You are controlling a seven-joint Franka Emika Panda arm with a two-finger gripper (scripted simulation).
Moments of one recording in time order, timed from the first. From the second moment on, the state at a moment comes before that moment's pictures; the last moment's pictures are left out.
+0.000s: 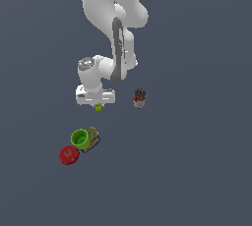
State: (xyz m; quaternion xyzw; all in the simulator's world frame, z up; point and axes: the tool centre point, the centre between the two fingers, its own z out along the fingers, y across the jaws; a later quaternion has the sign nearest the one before) arm -0.127 -0.157 0.017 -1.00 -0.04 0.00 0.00
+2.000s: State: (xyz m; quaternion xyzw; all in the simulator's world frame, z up) arm 0.040 -0.104 0.297 -1.00 -0.04 0.00 0.00
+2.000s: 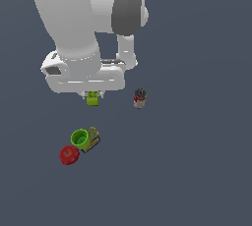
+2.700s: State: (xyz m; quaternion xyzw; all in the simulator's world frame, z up) arm 0.093 -0.089 0.378 -1.00 -0.04 0.00 0.00
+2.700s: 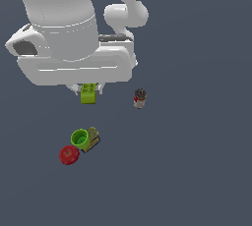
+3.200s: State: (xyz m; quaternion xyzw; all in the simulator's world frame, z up) arm 0.117 -0.083 0.412 -1.00 -0.04 0.00 0.00
